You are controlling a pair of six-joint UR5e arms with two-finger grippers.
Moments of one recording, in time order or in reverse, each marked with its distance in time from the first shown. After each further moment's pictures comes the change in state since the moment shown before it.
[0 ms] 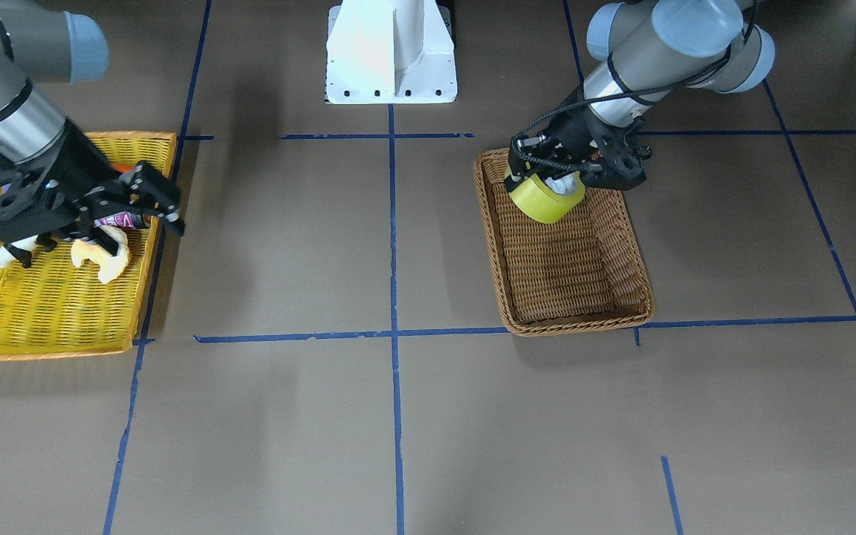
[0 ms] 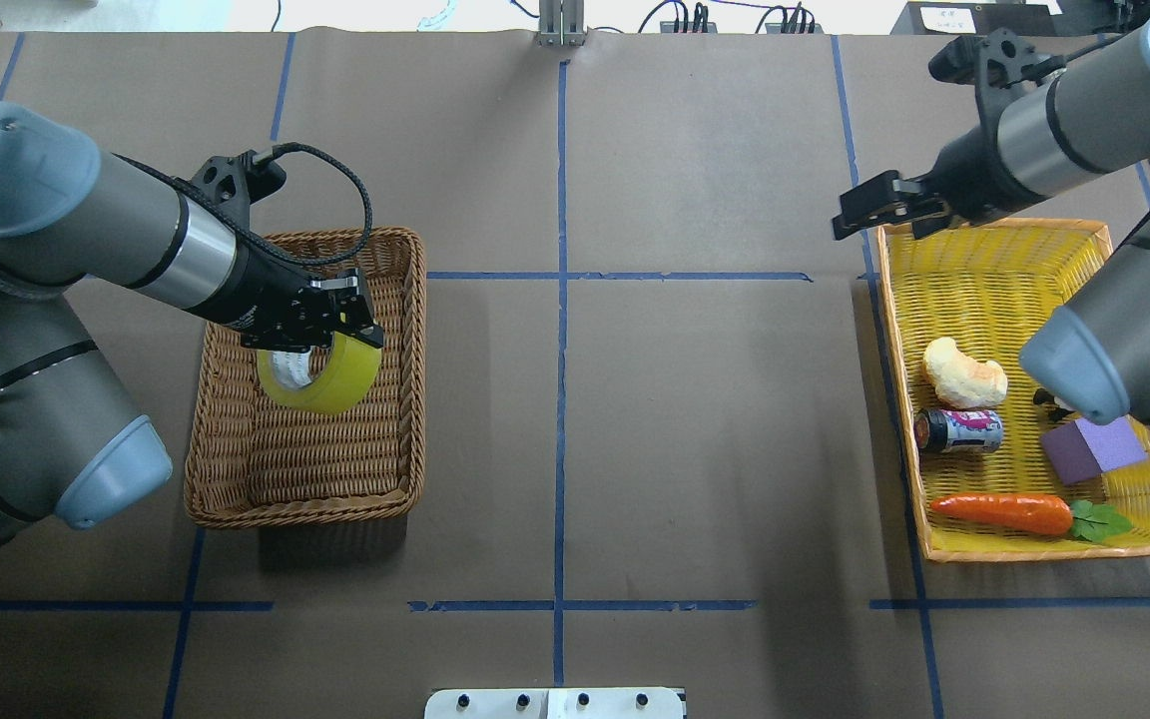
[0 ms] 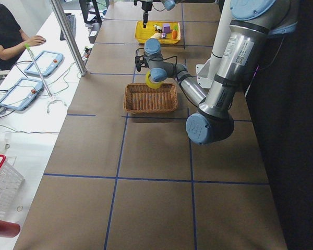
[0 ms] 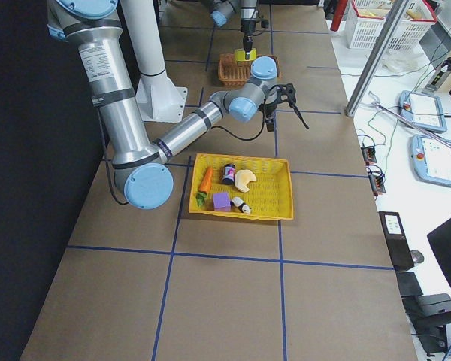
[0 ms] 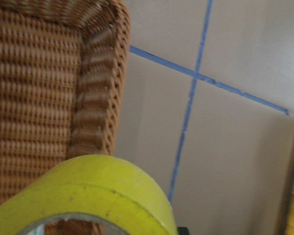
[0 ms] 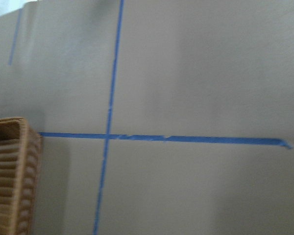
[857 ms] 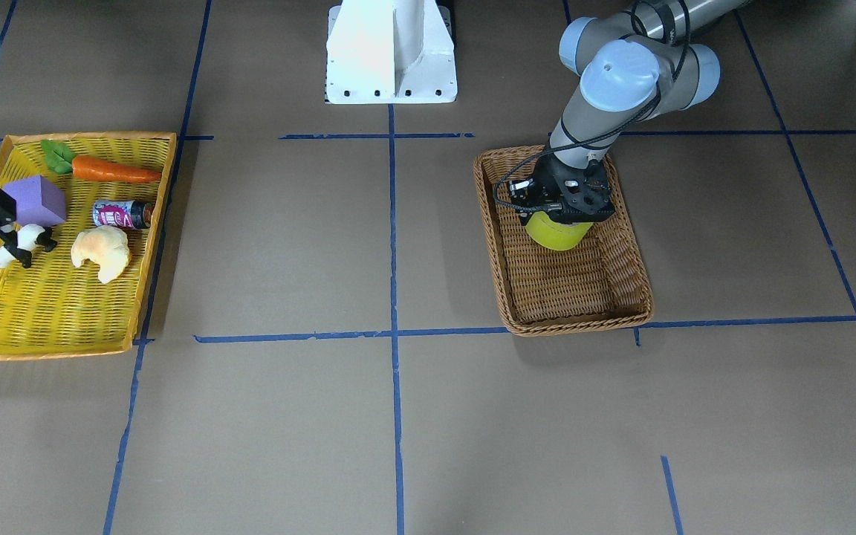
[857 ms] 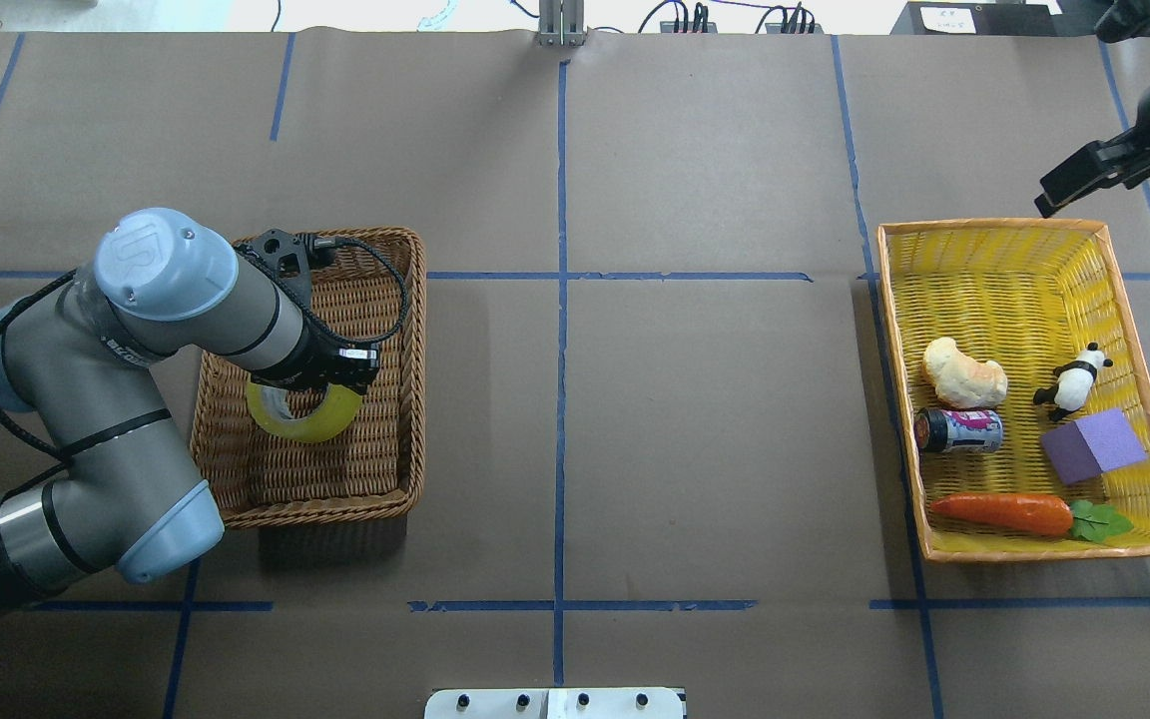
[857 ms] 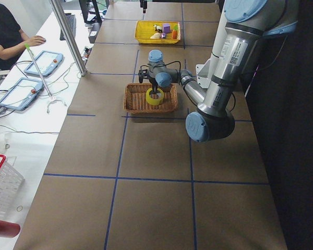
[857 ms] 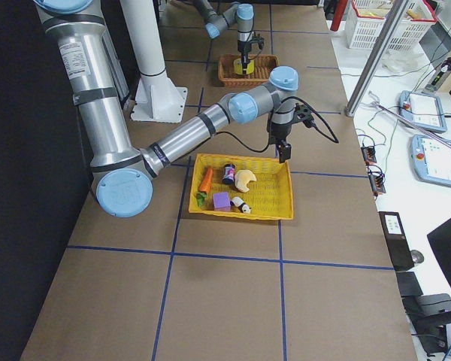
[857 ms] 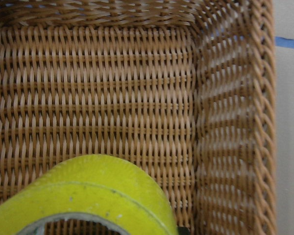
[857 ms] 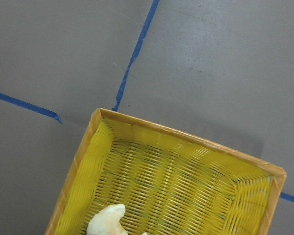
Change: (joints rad) left arm 0.115 -0.009 0.097 0.137 0.196 0.163; right arm 0.216 -0.047 0.017 -0.366 0.034 -0.556
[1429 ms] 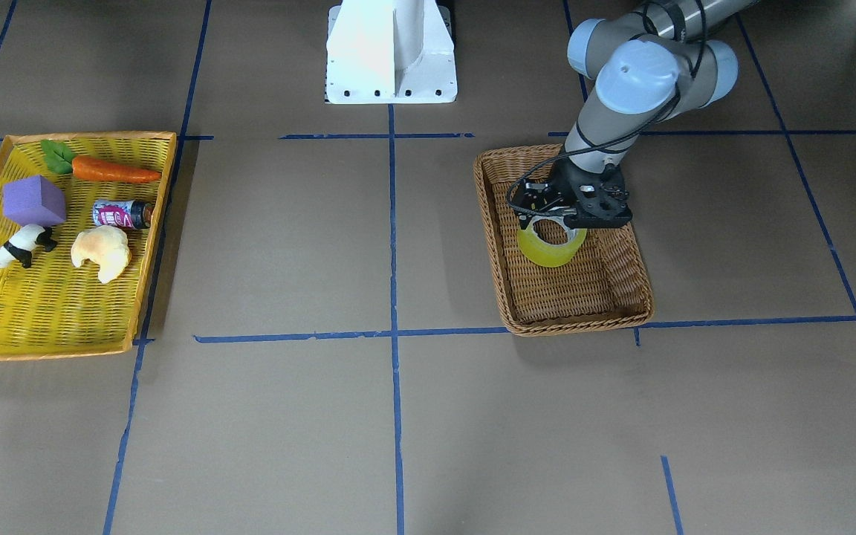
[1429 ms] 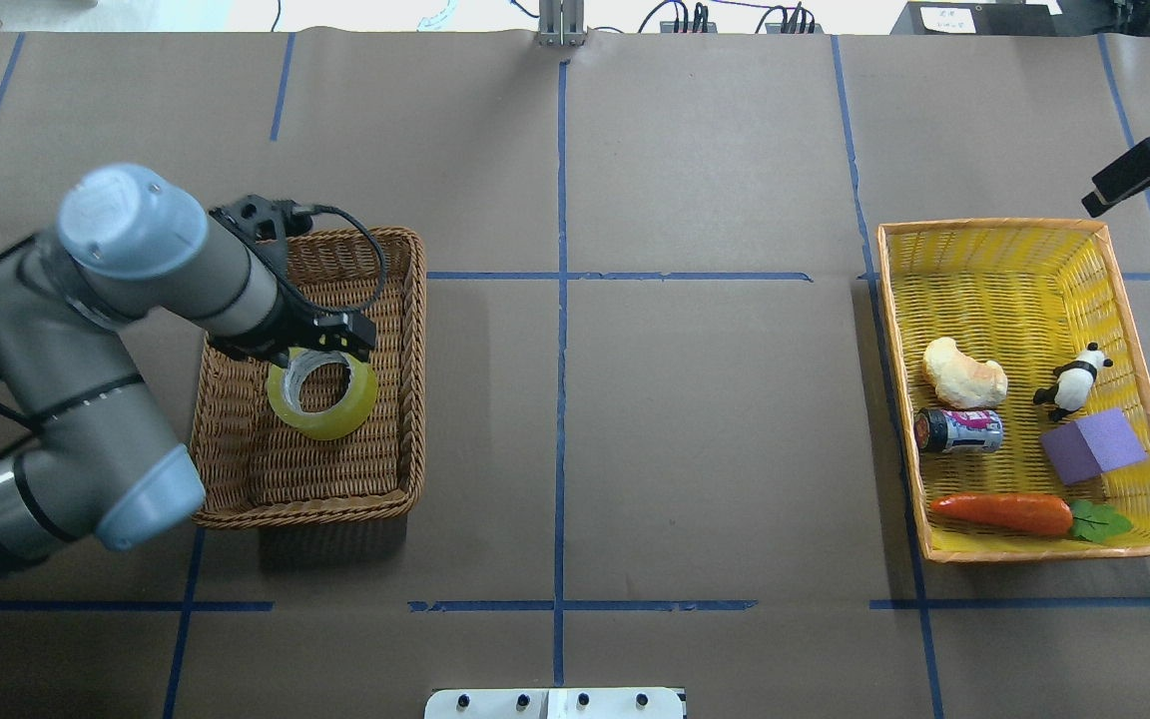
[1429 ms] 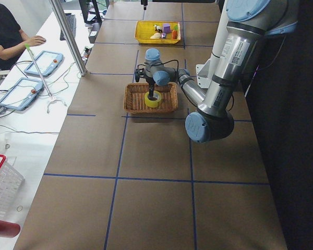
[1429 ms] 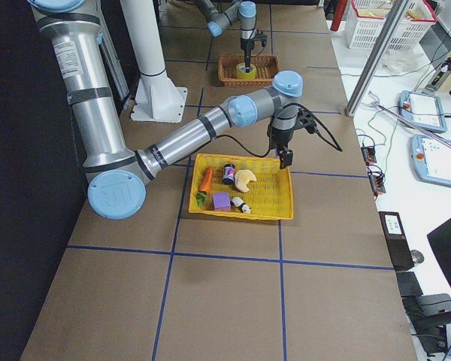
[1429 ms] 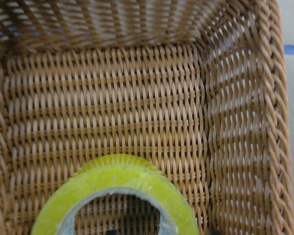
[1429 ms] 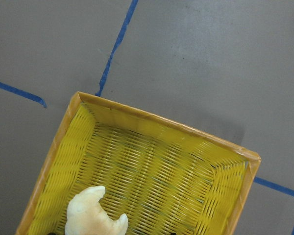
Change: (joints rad) left arm -0.089 0.001 -0.040 0.066 -0.065 0.073; right arm 0.063 -0.038 -0.017 -0.021 0.051 -0.107
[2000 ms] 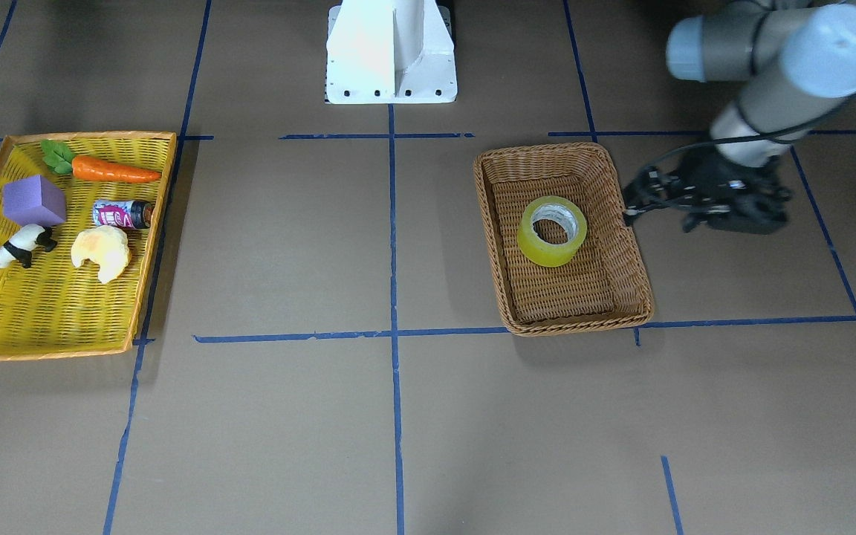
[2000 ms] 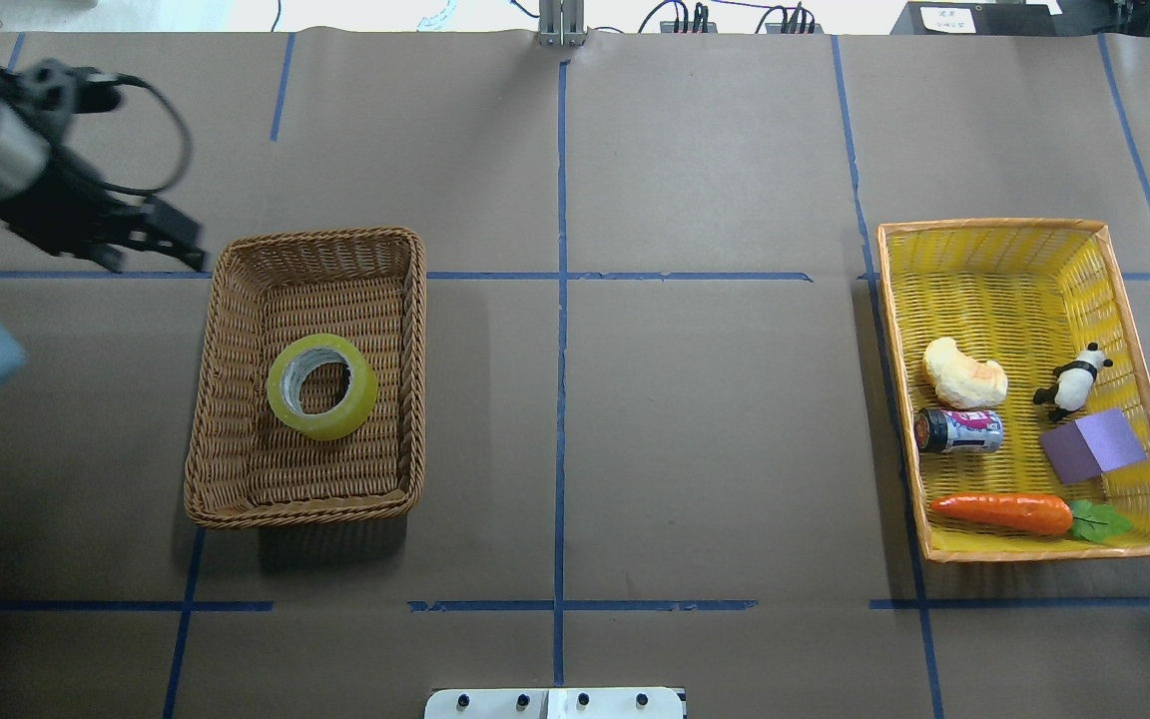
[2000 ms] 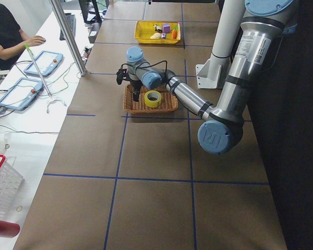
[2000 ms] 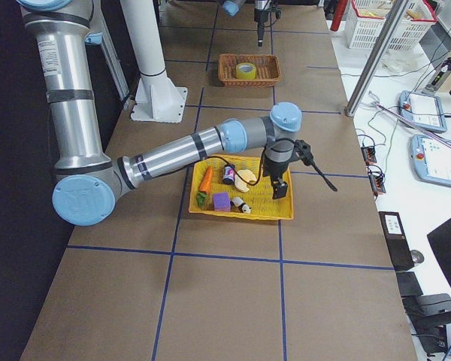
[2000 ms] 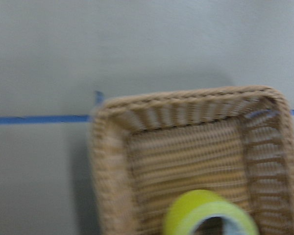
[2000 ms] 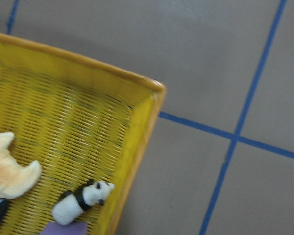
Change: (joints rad) left arm -0.337 0.156 -0.066 0.065 -0.253 0.422; right arm 0.190 -0.154 -0.120 0.012 0.051 -0.236
